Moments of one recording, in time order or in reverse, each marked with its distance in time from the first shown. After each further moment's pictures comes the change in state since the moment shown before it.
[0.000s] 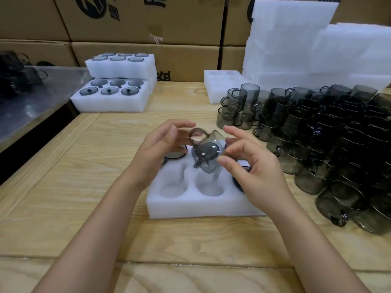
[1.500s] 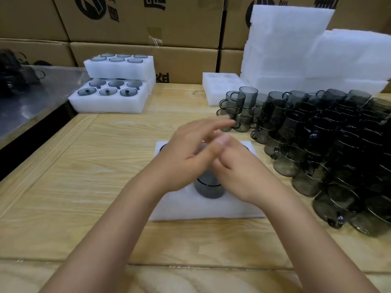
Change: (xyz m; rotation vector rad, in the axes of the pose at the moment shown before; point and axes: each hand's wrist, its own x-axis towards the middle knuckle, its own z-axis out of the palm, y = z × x) left_hand 0.008 0.023 0.037 0.597 -0.133 0.265; right_hand 0.028 -0.018 0.013 -0.595 -0.385 -0.021
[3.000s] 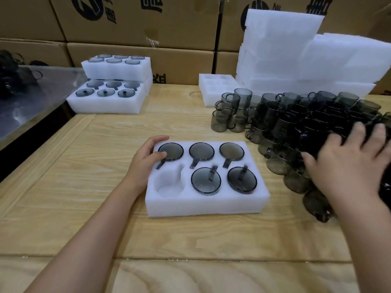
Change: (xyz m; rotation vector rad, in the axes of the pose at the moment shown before) left_hand -0.039 -0.101 -0.005 -0.676 0.308 -0.518; right_hand -0.073 0.090 -0.066 -0.723 0.420 0.798
